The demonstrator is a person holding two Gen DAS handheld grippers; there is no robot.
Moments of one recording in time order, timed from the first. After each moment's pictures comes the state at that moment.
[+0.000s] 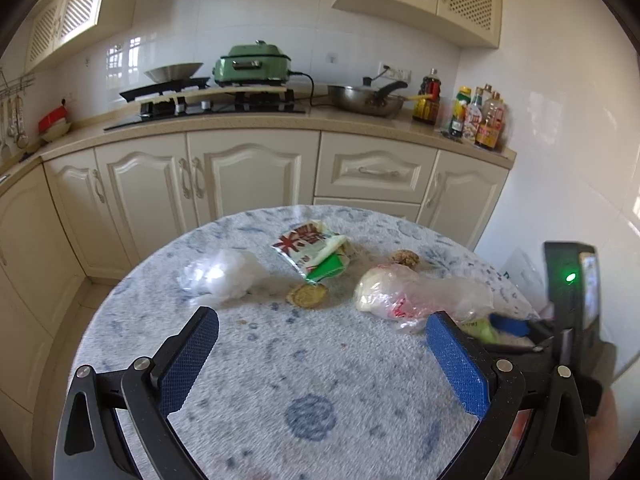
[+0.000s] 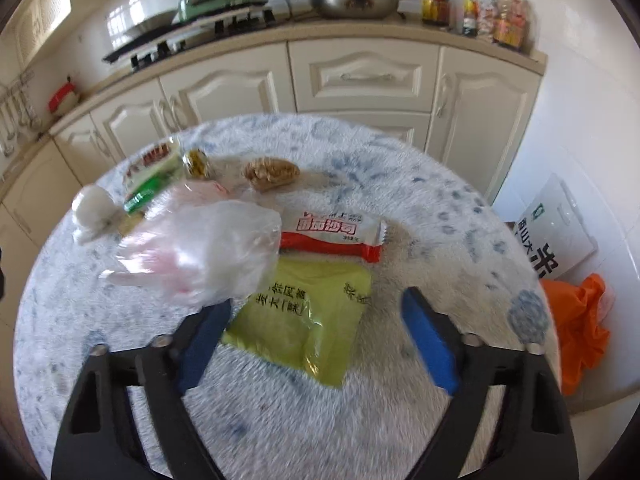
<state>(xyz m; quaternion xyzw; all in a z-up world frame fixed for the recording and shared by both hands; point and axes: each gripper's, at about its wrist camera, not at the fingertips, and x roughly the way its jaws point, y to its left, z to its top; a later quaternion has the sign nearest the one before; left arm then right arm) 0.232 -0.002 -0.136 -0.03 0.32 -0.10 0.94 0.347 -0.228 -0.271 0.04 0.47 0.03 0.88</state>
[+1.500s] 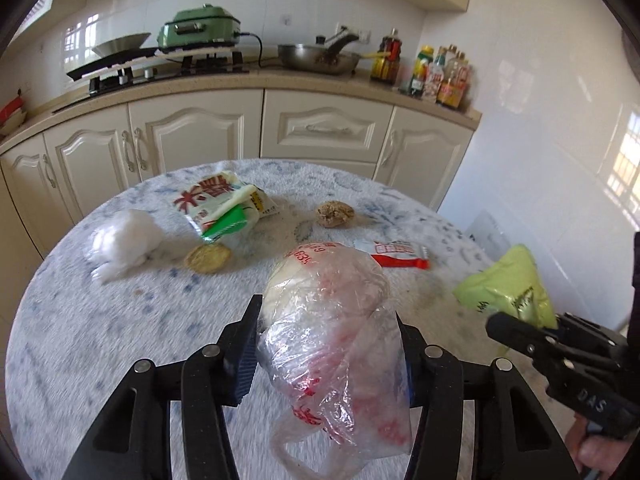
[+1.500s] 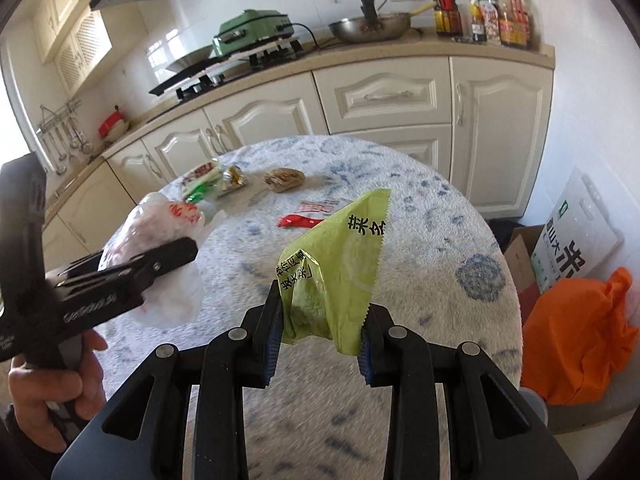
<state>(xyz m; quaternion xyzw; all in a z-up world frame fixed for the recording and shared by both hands) 0.291 -0.070 -0.184 -0.02 0.37 -0.16 0.92 0.267 -0.282 -0.226 0.11 0.40 0.10 0.90</state>
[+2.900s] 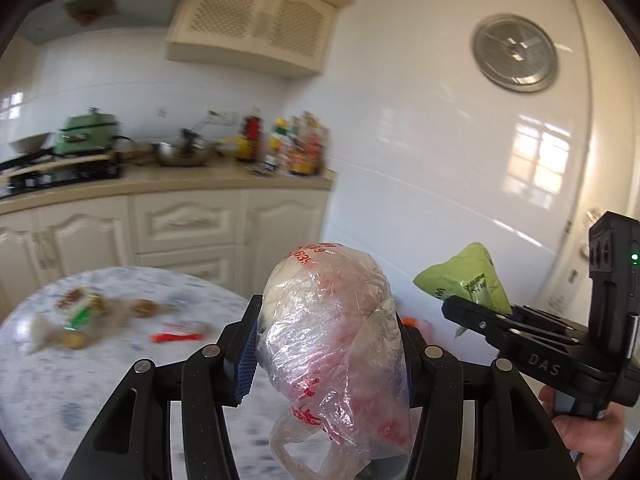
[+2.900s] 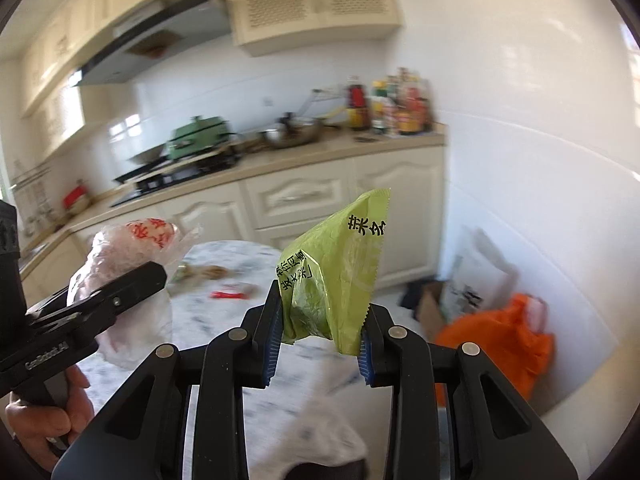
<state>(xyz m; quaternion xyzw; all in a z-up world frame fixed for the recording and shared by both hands) 0.144 -0.170 -0.097 -0.03 0.23 -0.34 0.91 0.121 -0.418 -0.118 0.12 0.28 -0.06 0.95</state>
